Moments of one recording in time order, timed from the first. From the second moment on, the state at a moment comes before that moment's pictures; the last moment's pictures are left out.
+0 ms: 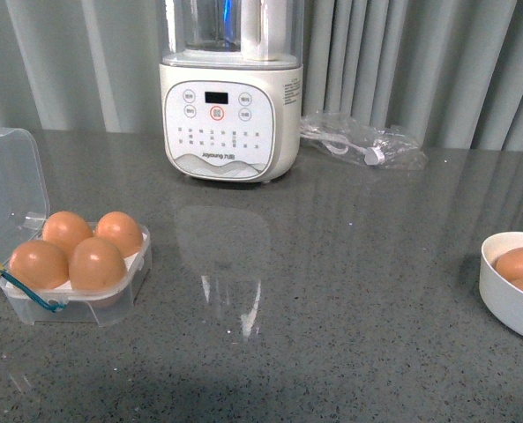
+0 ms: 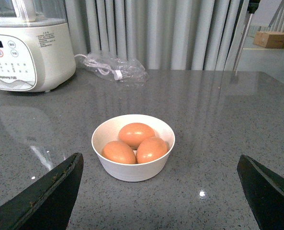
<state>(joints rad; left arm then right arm) 0.16 0.98 0.54 0.18 -0.08 -0.13 0.00 0.00 0.00 0.00 0.00 0.00</state>
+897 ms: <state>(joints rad) 0.23 1.35 0.67 0.40 0.17 -0.08 0.00 0.00 0.00 0.00 0.00 0.00</state>
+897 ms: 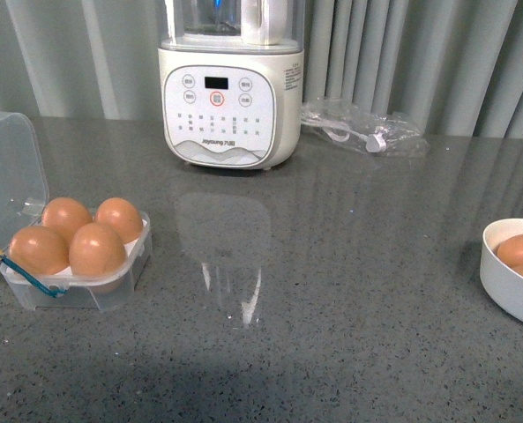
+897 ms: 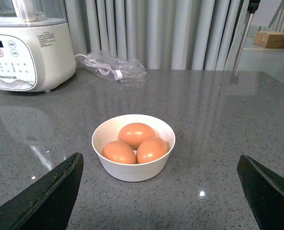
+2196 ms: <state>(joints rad) -0.27 0.78 0.58 0.19 -0.14 0.05 0.00 0.00 0.00 0.00 0.00 0.00</state>
